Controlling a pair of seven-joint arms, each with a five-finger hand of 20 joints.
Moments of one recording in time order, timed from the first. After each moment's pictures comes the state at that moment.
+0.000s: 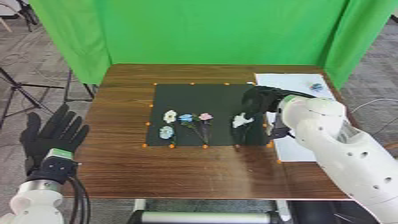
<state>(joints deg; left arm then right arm) 132.2 -53.7 -101.0 -125.1 6.1 19.3 23.3 -69.8 -50.4 61.0 -103.1 -118.7 -33.8 21.0</state>
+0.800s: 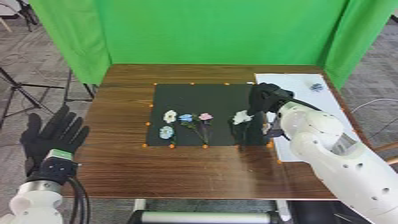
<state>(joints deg) 132.6 -53.7 -101.2 -125.1 6.1 19.4 23.1 -72.9 -48.4 58.3 -103.9 -120.0 -14.8 21.8</state>
